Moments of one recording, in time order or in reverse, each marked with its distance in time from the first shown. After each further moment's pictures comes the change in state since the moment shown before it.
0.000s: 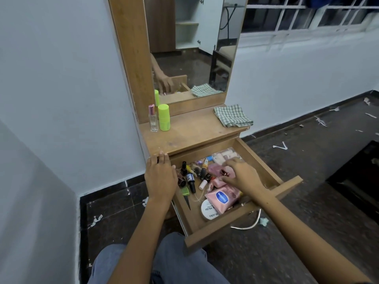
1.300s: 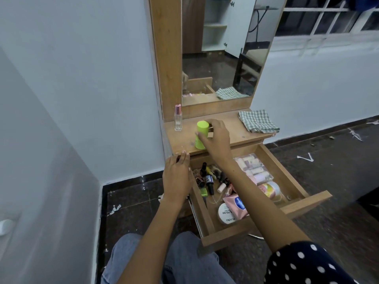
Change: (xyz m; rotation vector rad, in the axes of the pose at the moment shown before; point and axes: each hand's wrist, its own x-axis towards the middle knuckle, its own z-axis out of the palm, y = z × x) left_hand -0.007 -0.015 0.001 -0.189 0.134 0.072; right_hand 0.096 -0.132 -0.012 0.596 0.469 -0.142
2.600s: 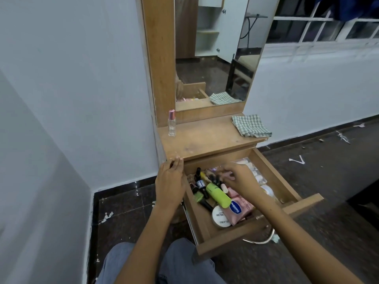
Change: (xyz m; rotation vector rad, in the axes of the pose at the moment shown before) left_hand -0.002 -0.005 0.002 -0.077 0.057 0.042; right_hand -0.070 0.061 -0.072 -0.262 -0.426 -0.013
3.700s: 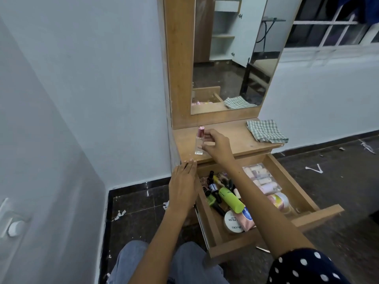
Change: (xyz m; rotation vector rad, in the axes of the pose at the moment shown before) left_hand -0.002 -0.003 0.002 -0.017 -0.033 -0.019; right_hand 0.111 -0.074 0.026 0.447 0.235 -0.052
